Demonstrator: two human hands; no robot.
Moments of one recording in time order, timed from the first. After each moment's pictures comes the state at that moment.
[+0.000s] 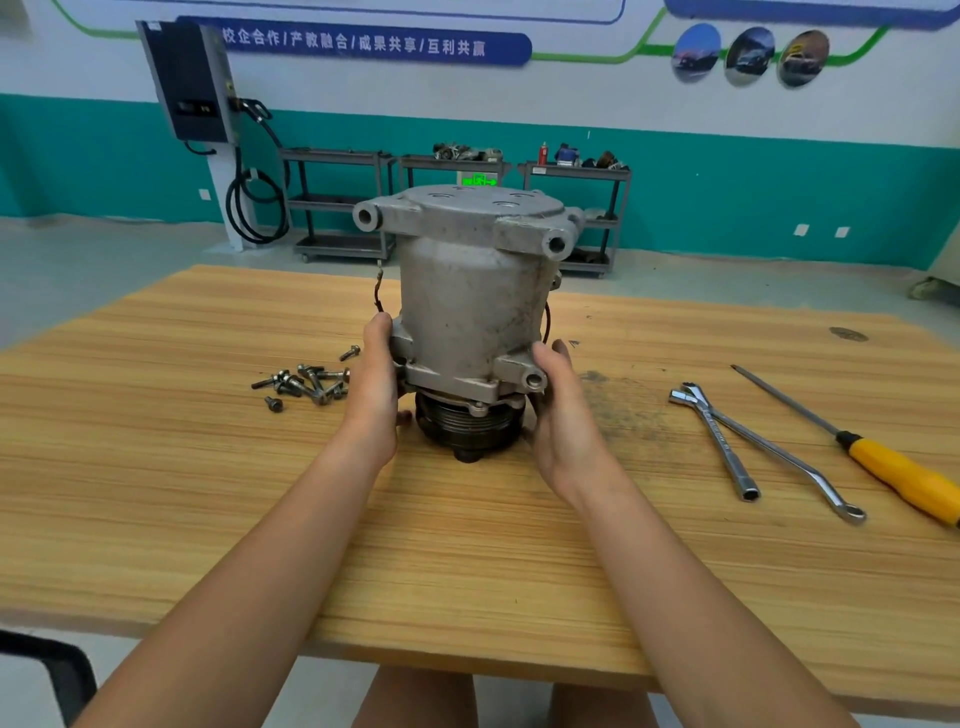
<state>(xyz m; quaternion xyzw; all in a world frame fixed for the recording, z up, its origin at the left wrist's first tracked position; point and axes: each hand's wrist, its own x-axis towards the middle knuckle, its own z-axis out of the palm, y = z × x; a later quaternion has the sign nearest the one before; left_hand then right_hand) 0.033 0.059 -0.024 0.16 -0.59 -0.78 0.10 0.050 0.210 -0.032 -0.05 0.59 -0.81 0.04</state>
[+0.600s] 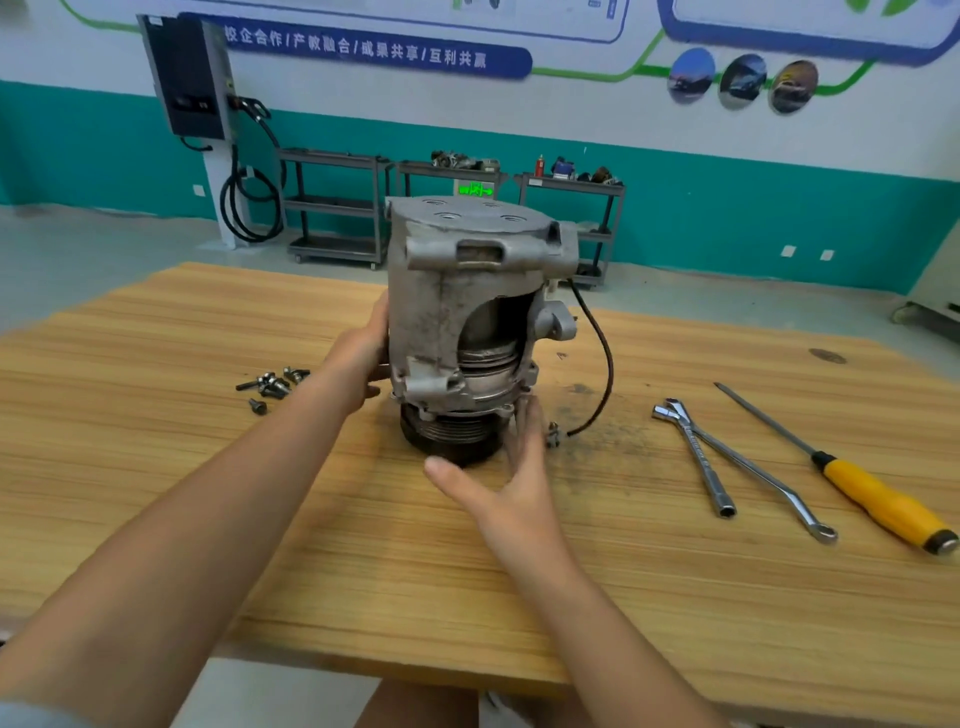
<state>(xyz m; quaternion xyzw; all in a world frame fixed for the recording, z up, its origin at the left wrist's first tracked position) 0.006 0.041 -0.003 0.14 -0.70 -0.69 0.06 0.114 0.199 -0.054 -0.09 0.73 -0.67 -0.04</state>
